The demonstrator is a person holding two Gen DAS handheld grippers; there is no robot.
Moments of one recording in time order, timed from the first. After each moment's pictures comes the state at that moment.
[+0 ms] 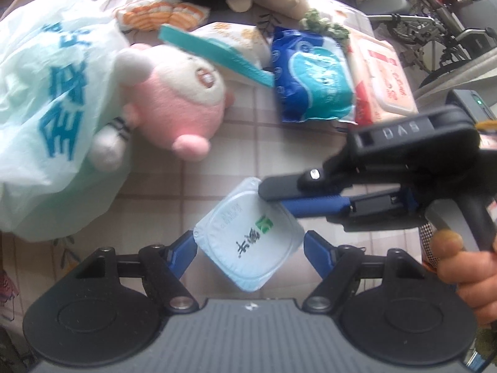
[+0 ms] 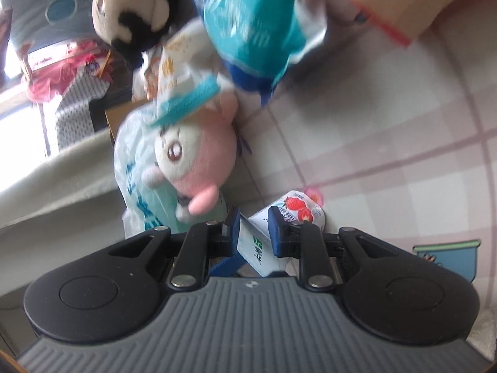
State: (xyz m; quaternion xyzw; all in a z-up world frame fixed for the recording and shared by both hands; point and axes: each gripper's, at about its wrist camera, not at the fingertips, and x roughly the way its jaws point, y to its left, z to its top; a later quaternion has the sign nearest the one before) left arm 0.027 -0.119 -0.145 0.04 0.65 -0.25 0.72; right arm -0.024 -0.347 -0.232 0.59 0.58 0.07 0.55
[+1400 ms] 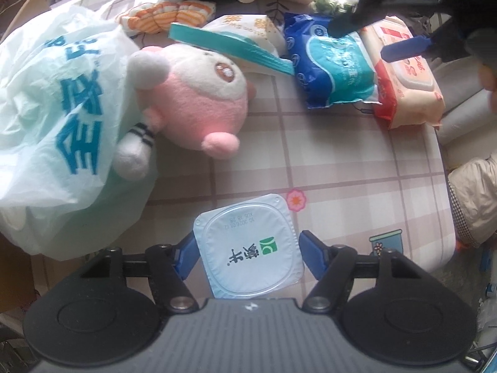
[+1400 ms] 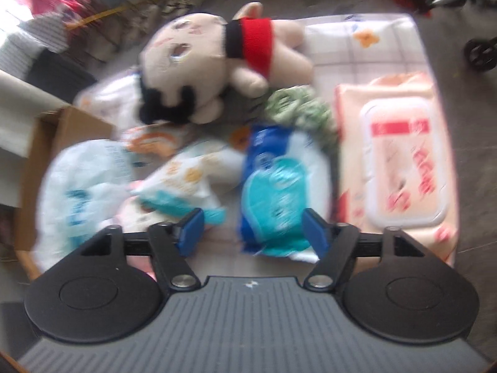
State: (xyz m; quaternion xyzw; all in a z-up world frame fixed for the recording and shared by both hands) left arm 0.028 -0.115 -0.150 0.12 0.65 -0.24 0.72; right arm 0.064 -0.360 -0.121 0.21 0.58 -0.06 0.79
